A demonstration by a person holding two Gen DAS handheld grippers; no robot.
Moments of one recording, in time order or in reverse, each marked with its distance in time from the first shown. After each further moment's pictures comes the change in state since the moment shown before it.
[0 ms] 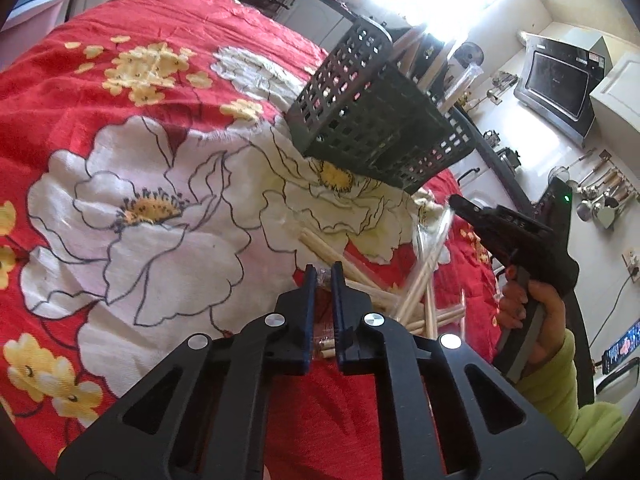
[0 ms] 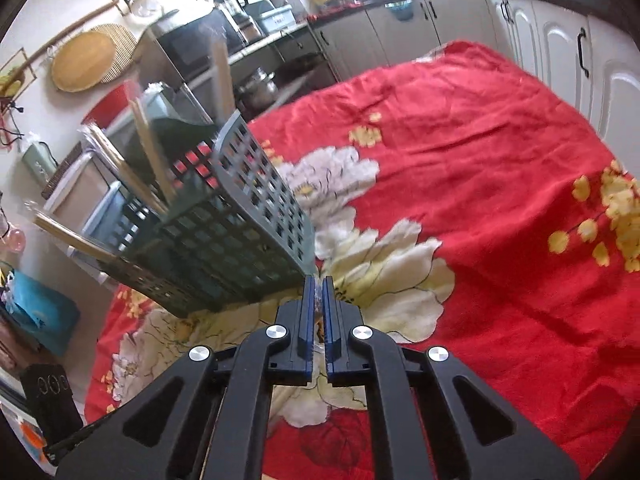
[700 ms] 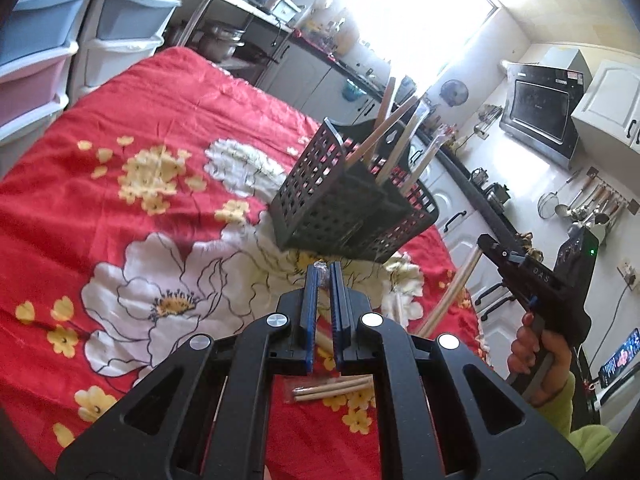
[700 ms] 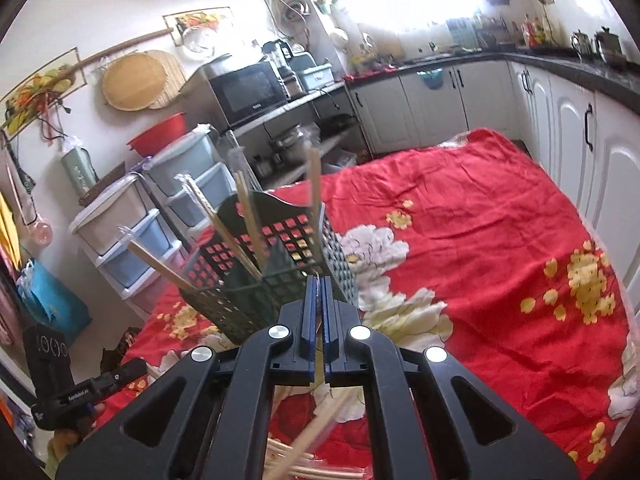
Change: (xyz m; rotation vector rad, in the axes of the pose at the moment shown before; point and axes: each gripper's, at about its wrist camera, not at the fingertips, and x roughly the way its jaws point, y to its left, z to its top) left arm -0.050 -0.024 0.034 0.057 -0.180 -0.004; right arm -0.081 0.039 0.007 -0.120 -0.210 0.067
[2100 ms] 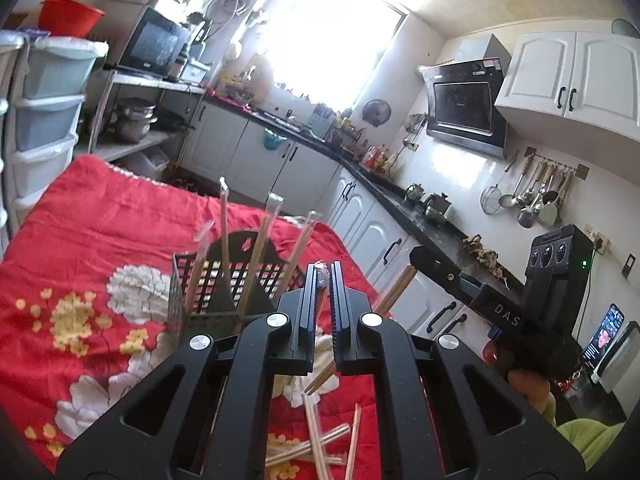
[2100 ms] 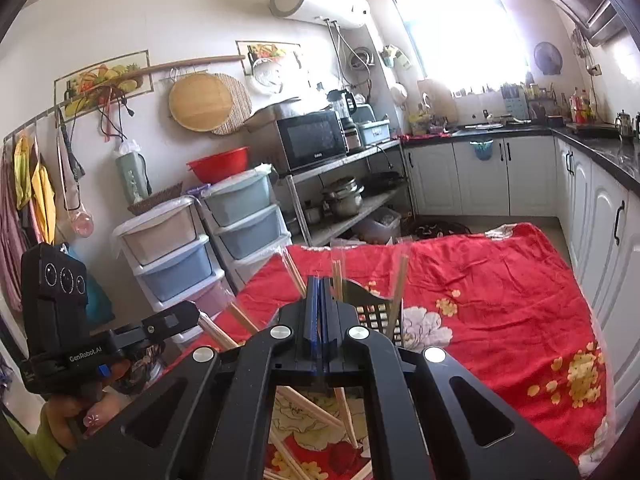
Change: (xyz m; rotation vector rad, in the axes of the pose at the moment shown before) left arm -0.016 -0.118 0.067 0.239 -0.148 -0.176; right arm -0.054 0.071 0.049 -0.175 -0.169 0.119
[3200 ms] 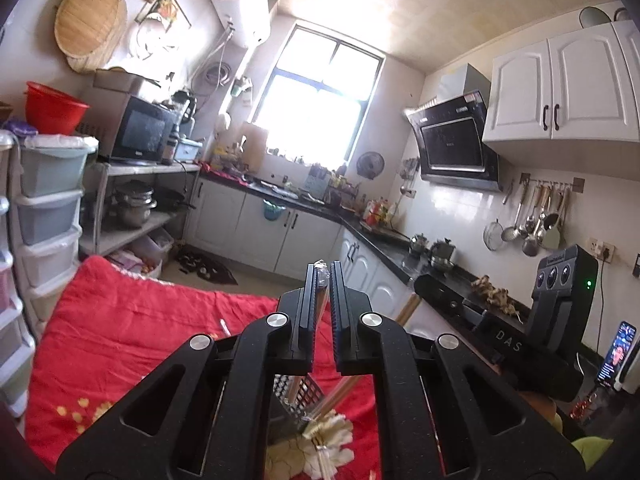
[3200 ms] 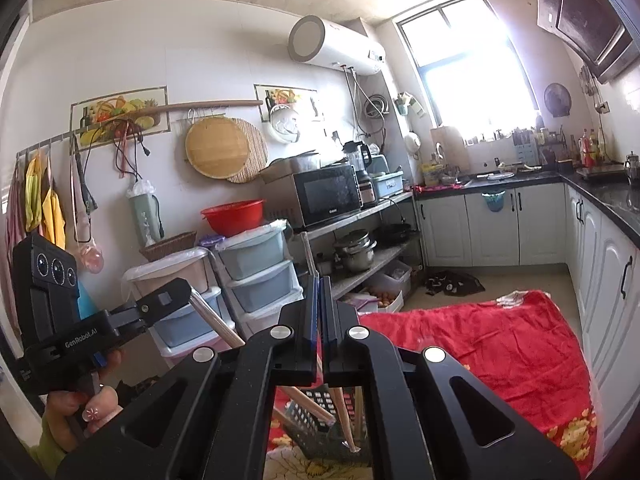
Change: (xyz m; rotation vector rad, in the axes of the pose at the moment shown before) left arm -0.028 -0.028 0.084 0.137 -0.214 0.041; right arm -0.003 0.023 0.074 -0.044 -0.165 0.029
